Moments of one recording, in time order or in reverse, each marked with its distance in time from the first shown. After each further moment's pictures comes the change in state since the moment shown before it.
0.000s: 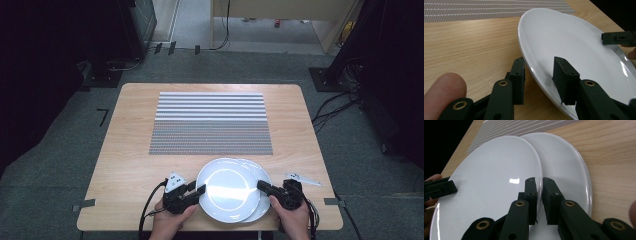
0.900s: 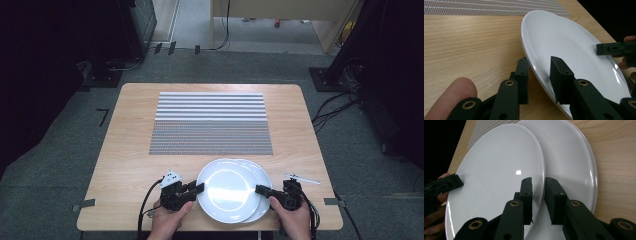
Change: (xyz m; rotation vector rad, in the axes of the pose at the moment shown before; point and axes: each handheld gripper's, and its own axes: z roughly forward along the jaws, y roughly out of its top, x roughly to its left) left arm 0.013 0.002 0.002 0.005 -0.085 -0.072; right arm 0.000 0.000 -0.001 0.104 0.014 0.121
